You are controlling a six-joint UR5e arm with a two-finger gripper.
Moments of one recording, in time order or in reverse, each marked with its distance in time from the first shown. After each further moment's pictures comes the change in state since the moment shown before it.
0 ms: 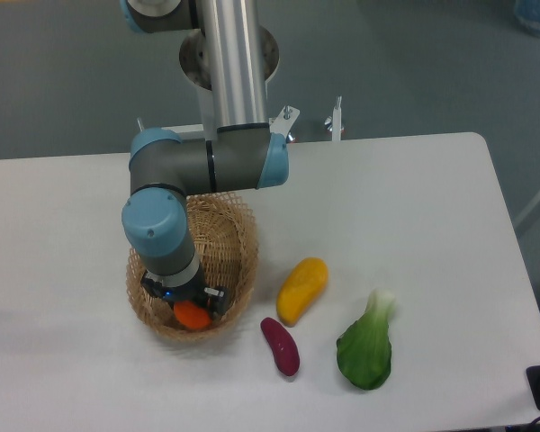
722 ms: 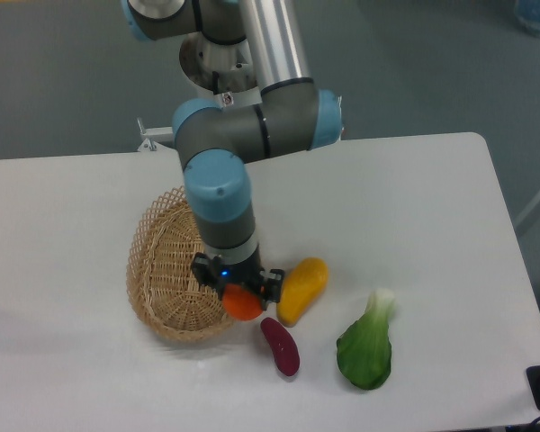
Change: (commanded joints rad) arm 0.166 0.074 -0.003 -0.029 -0.012 0.195
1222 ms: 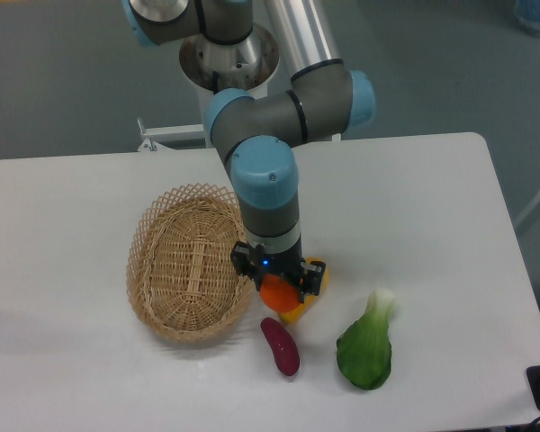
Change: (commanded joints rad) arm 0.081 0.006 0.009 -0.002 0.008 0.191
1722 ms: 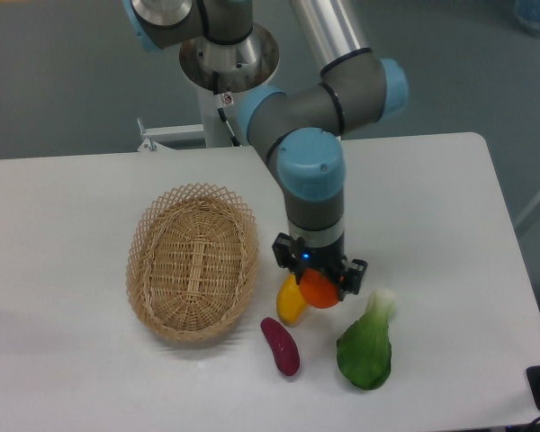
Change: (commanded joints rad) arm 0.085 -0.025 0.055 -0.002 0.002 0.137
